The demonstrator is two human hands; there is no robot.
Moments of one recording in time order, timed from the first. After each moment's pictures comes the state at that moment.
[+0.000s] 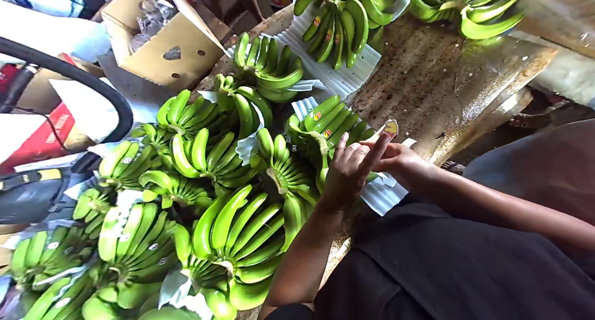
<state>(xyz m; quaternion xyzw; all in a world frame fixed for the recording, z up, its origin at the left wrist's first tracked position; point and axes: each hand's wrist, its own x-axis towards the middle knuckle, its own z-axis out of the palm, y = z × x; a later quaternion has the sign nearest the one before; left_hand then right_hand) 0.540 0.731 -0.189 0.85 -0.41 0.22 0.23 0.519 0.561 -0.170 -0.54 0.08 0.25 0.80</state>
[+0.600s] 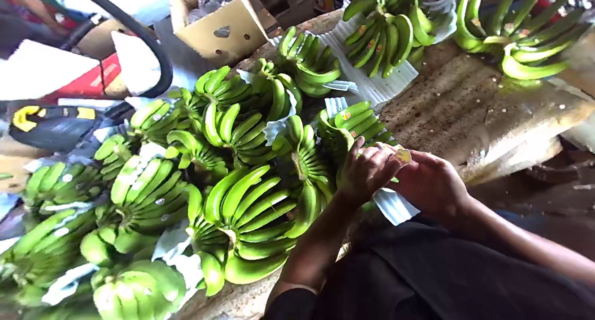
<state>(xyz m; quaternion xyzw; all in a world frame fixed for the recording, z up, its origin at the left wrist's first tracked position) 0.544 0.753 -0.207 0.78 -0.37 0.44 0.26 0.513 0.590 -0.156 -0.28 0.07 0.25 0.92</state>
